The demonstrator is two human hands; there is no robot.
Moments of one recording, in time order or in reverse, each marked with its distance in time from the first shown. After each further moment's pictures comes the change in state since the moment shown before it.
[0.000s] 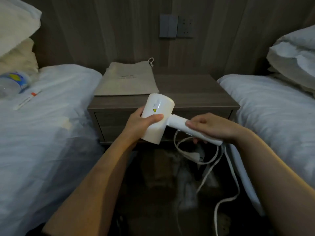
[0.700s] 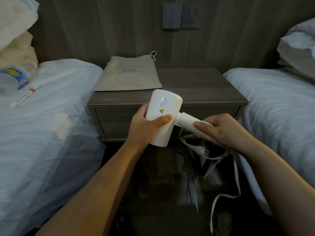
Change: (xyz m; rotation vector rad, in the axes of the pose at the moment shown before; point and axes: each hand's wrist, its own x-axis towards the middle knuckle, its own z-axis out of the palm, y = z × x) left_hand -0.016 -0.008 0.017 -0.048 0.093 0.170; right_hand -0.007 0.017 0.019 -0.006 0.377 -0.040
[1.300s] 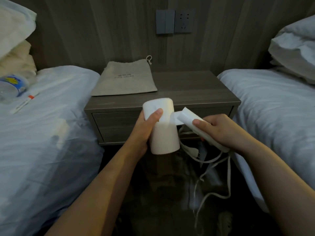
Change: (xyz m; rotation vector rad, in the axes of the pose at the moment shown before) left_hand -0.003 0.003 0.011 -0.274 -0.141 -0.223; right_hand -0.011 -0.005 -0.010 0.006 0.002 0.044
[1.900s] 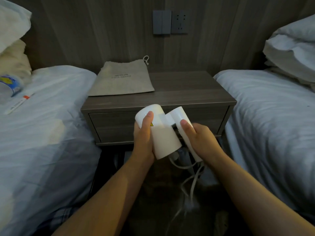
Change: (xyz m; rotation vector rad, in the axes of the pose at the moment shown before) left_hand 0.000 -0.026 0.014 -0.409 0.193 -0.113; right_hand -0.010 -0.016 0.051 0.218 0.147 0.115
